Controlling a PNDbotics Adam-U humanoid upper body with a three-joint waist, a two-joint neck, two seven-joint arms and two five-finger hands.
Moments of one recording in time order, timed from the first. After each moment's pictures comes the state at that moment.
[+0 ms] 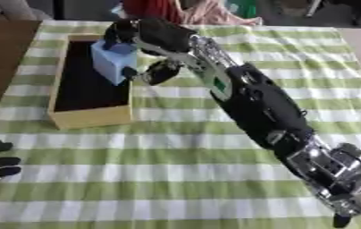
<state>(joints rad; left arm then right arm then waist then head) -0.18 0.16 -0.06 -1.79 0.17 0.08 -0.34 -0.95 -0.34 0.30 -1.12 0.94 -0.62 0.05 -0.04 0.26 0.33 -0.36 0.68</state>
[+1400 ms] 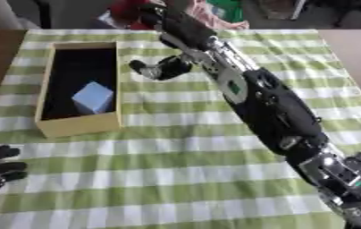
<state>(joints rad) -0.16 0.15 -0.06 -1.78 0.17 0.08 -0.35 -0.87 -0.41 0.24 -1.23 0.85 -0.45 -0.09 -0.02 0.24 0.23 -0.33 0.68</state>
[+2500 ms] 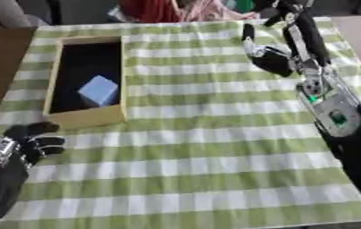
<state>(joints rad) -0.14 0.15 -0.04 -1.78 0.15 0.07 -0.35 -0.47 -0.50 0.11 -1.64 0.48 -0.12 -0.25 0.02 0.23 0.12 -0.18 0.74</state>
